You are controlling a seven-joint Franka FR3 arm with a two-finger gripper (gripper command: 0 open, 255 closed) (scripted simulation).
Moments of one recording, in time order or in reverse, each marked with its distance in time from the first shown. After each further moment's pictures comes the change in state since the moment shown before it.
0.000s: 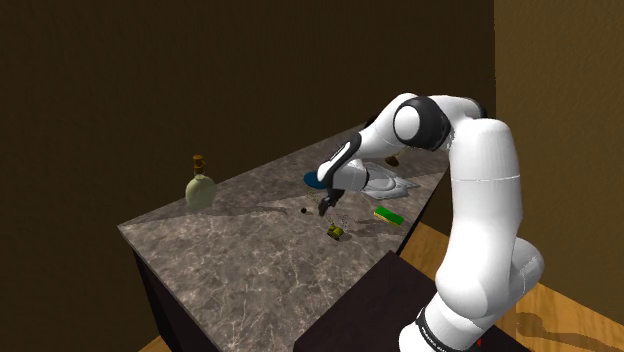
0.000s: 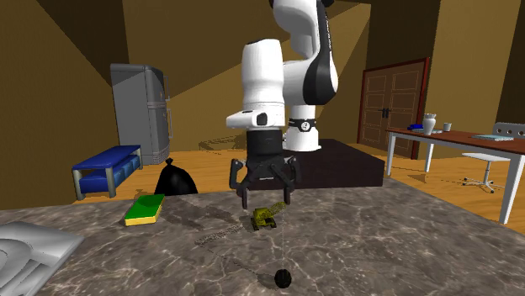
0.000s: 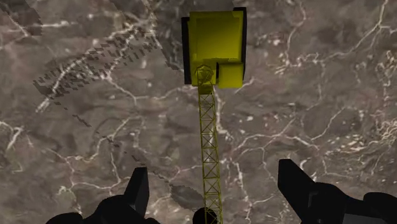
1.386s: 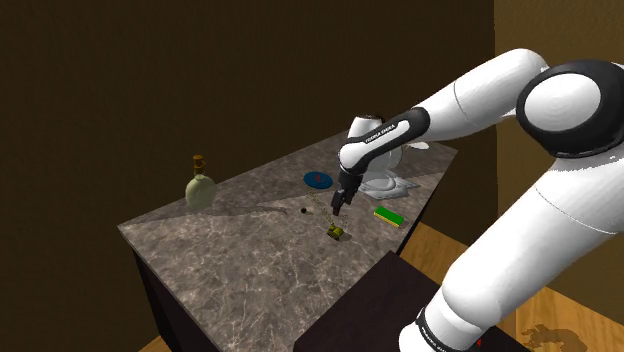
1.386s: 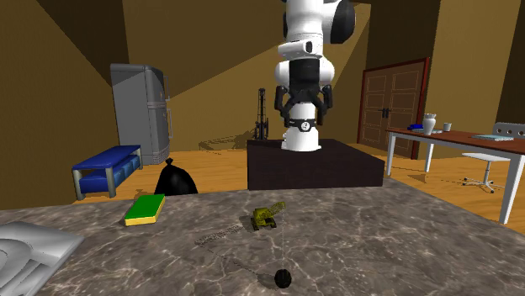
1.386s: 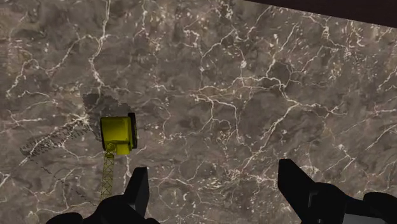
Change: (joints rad) arm 0.165 -0.690 -0.057 -0.446 -0.277 -0.366 0.327
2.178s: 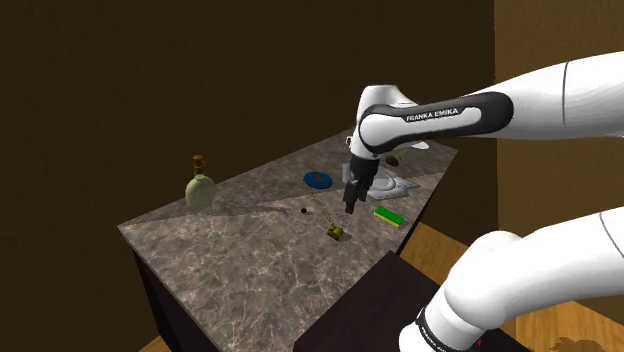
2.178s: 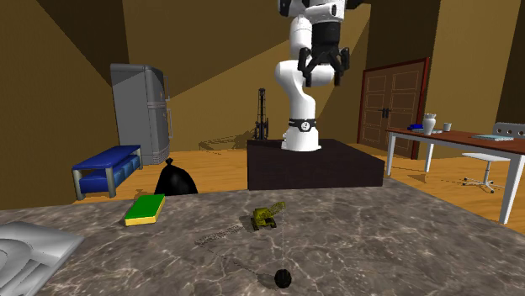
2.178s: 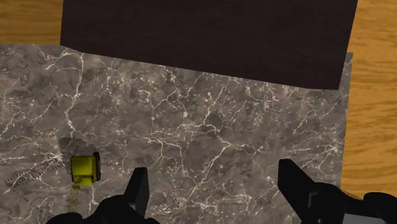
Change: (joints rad) arm 0.049 -0.416 0.103 -0.058 -0.006 -0.460 0.146
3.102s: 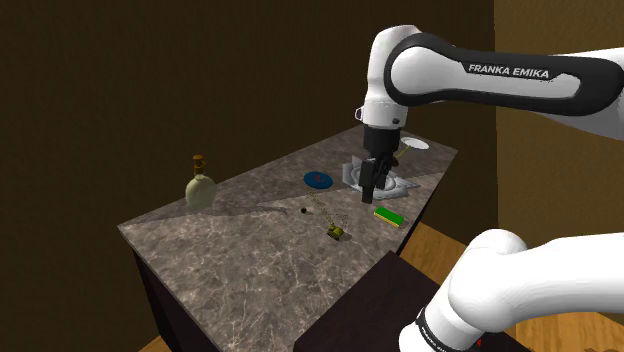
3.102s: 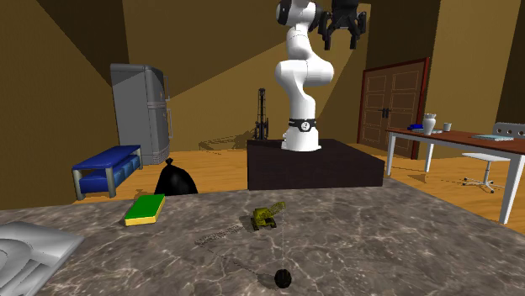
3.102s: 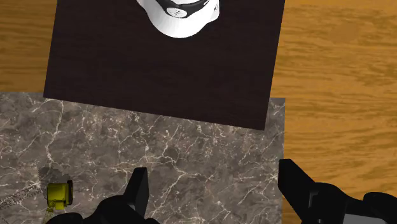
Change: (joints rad) arm 0.078 -0.203 0.100 0.175 0.088 -0.474 0.133
